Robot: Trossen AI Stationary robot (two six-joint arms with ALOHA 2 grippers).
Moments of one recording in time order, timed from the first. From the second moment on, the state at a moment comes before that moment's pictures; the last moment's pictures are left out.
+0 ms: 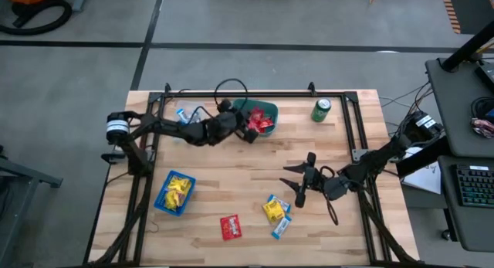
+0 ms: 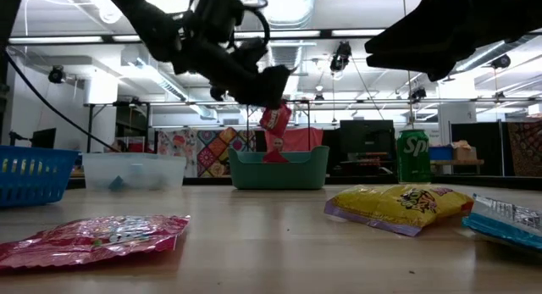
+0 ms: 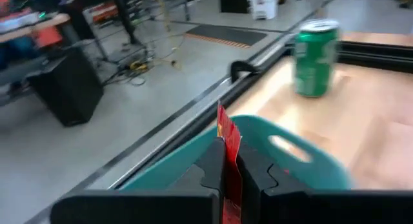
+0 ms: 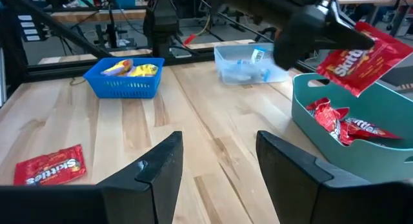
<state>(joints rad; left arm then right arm) 0.21 1.72 0.93 0.49 -0.56 0.01 0.54 1.36 0.46 0.61 0.84 0.24</state>
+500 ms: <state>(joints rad) 0.27 1.79 0.95 0.49 -0.48 -0.32 0.52 1.36 0.46 0.60 0.84 0.24</state>
